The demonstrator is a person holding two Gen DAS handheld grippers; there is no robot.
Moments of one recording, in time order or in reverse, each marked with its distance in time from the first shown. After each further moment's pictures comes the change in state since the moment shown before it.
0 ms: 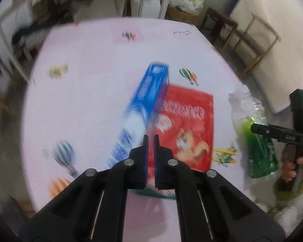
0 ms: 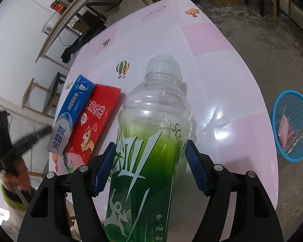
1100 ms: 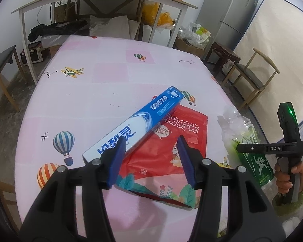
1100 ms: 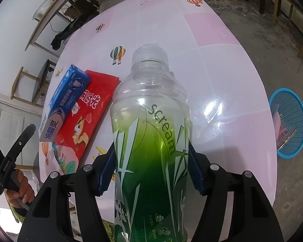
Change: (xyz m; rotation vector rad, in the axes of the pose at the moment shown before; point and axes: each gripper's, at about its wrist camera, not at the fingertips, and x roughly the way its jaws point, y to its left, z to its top) left arm -0.021 0.001 -0.029 -0.091 -0.238 0.006; right arm 0.018 0.018 0.005 -0.016 0.094 -0.092
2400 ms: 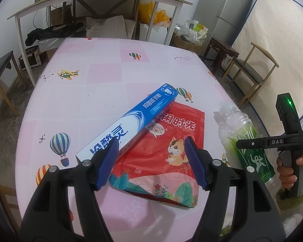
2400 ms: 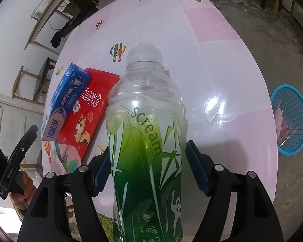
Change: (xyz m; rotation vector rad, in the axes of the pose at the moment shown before) left arm 0.003 -0.014 -0.001 0.036 0.008 0.010; right arm 0.000 -0.002 0.003 0.009 0.043 0.014
